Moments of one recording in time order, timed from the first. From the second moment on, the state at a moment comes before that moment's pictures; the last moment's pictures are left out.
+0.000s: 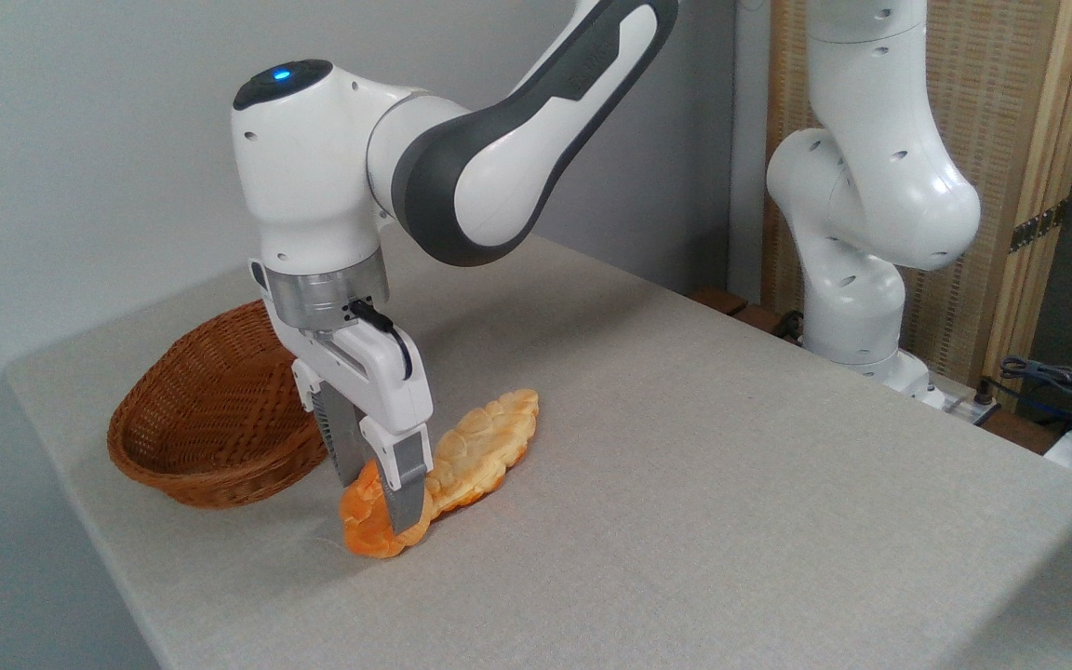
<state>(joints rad) -0.18 0.14 0.04 -1.91 -0.01 2.11 0.63</state>
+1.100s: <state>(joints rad) -0.19 0.12 -0.10 -1.76 -0.01 2.11 0.49</state>
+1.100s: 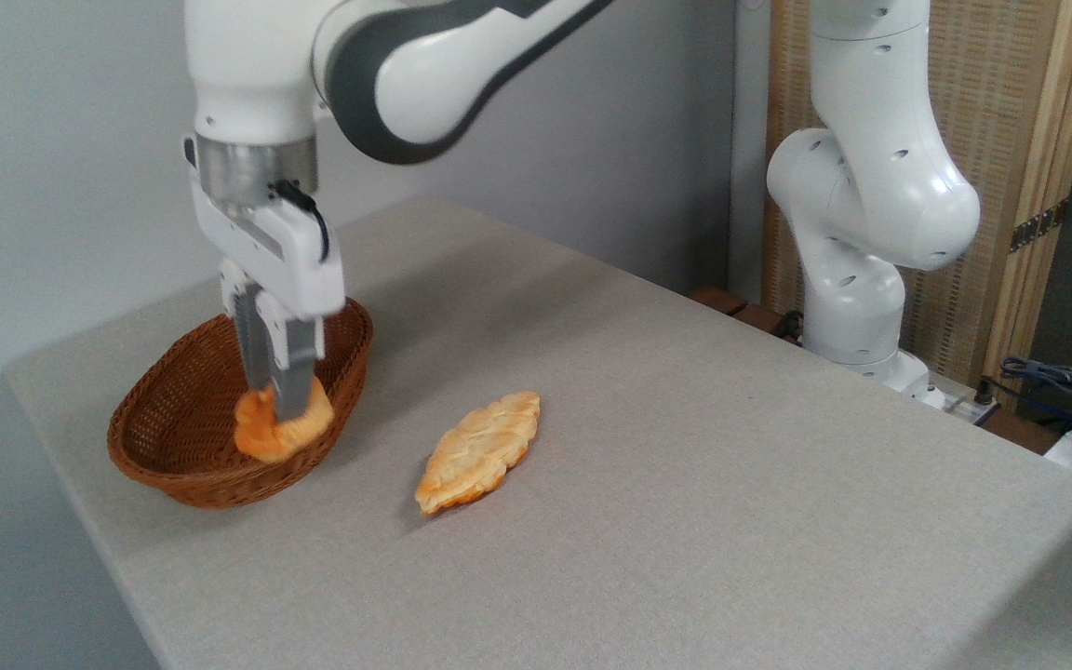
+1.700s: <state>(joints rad) -0.19 0.30 -0.26 -1.69 -0.10 2.33 0.37</state>
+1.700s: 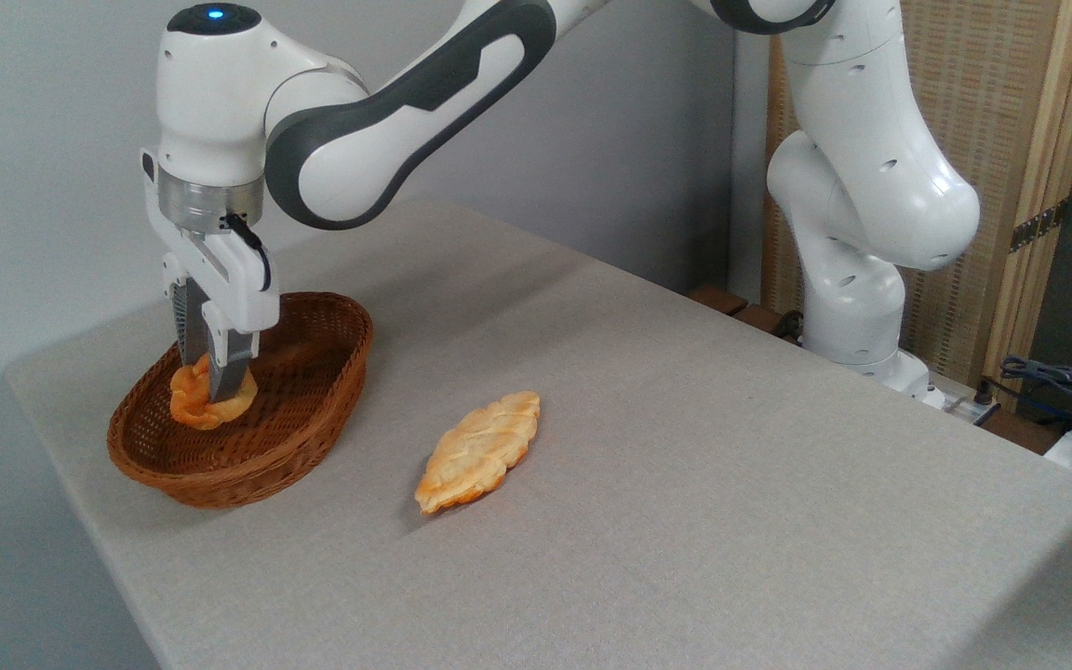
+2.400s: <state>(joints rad) -0.17 0.19 -0.18 -1.66 -0.03 2.06 0.37</state>
